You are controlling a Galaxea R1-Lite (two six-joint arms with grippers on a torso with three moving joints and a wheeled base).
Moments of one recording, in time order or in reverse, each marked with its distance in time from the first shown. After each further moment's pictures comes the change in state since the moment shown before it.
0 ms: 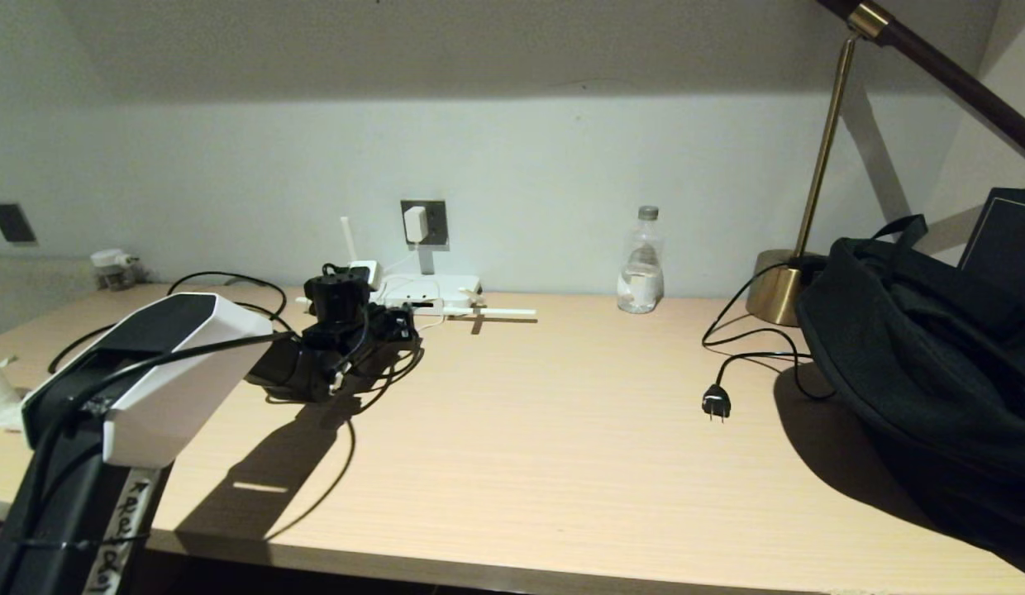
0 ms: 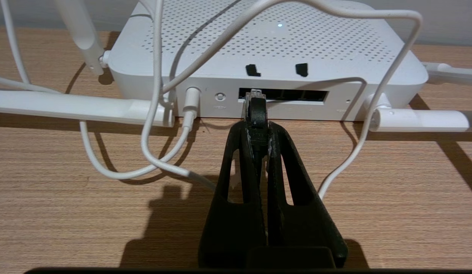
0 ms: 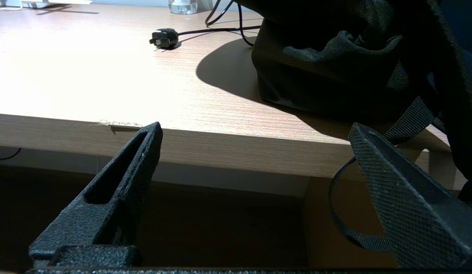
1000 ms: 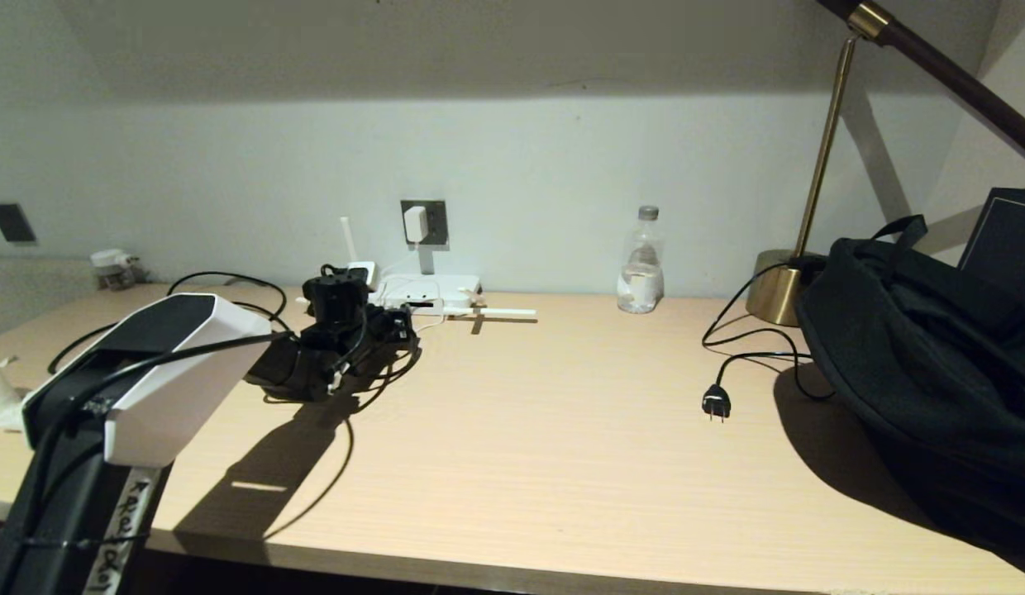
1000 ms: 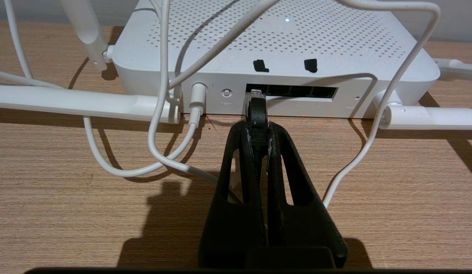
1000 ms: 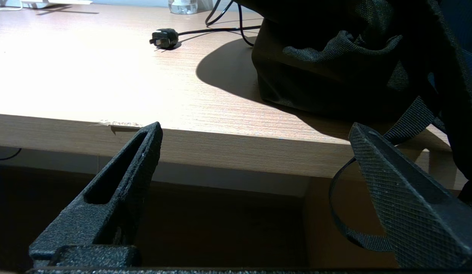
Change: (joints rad) left arm 0.006 0.005 -0.008 0.013 -0.003 0.000; right arm 0.000 0.000 0.000 0.000 0.000 0.002
